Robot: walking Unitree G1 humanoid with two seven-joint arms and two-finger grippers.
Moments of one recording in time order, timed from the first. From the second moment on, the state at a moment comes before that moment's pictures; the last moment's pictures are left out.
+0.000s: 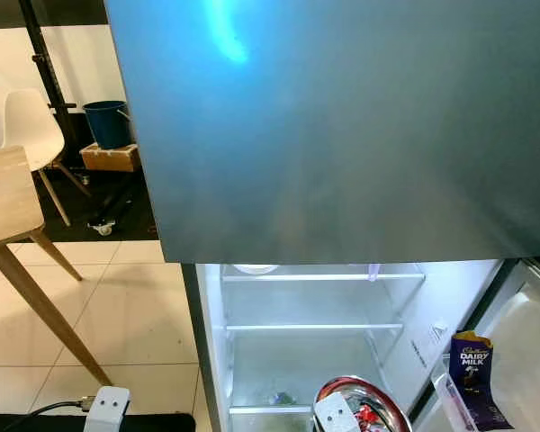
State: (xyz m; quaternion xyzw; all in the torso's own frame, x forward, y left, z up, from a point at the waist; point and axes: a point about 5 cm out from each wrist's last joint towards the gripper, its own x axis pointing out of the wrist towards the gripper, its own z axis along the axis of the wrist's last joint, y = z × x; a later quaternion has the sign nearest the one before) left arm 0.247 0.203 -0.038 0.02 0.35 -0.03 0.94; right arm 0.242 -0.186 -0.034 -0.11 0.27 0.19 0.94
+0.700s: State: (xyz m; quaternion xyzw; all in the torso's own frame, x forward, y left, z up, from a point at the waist) left arm 0.245 0.200 -0.040 0.02 0.35 -0.03 0.94; right arm 0.240 -0.185 -0.035 -0.11 0.28 0.19 0.93
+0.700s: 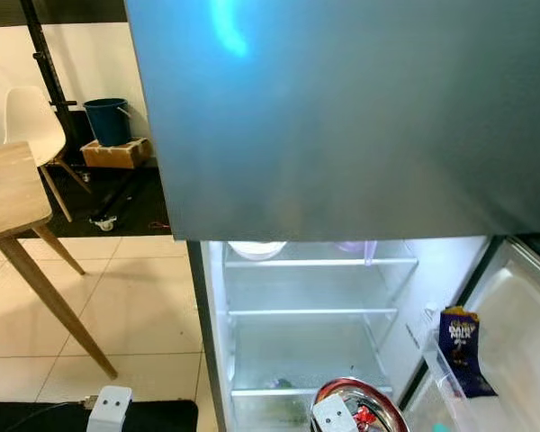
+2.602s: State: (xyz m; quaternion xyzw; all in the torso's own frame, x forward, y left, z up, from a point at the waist) left arm 0.248 0.198 -0.038 0.02 0.35 -0.04 0.93; right arm 0.243 -0.185 -0.033 -0.12 0.27 0.20 0.93
